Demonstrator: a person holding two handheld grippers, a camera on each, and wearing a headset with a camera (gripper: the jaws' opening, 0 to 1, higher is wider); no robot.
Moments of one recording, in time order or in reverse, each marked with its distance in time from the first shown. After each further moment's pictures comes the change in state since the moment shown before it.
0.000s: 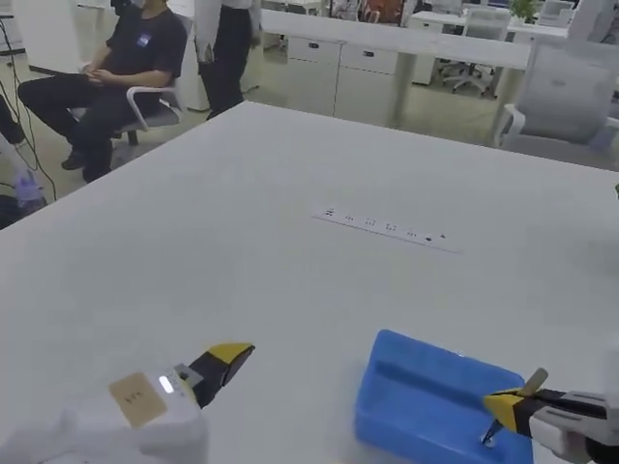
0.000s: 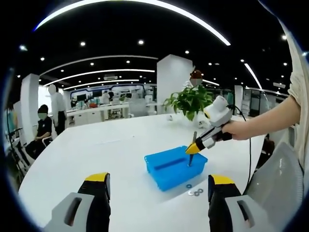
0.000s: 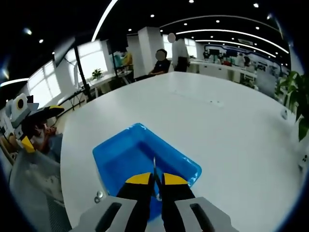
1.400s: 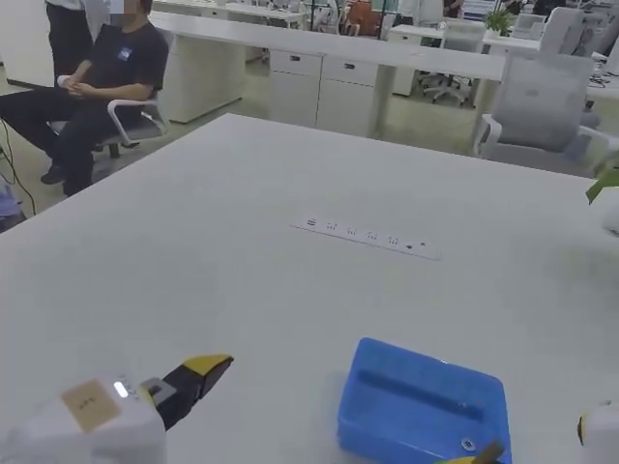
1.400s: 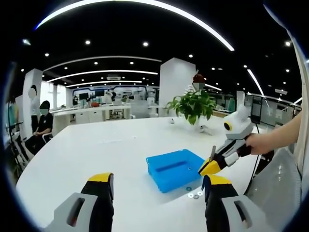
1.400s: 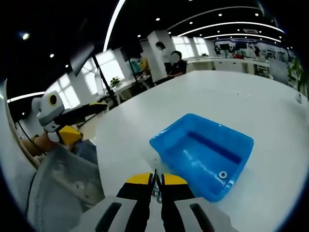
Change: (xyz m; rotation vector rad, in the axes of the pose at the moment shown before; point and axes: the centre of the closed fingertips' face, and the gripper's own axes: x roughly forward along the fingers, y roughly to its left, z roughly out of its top) left arm -0.006 0.005 0.003 -0.043 -0.023 0.007; right arm -0.015 0.094 -0.024 0.083 -0.037 0.215
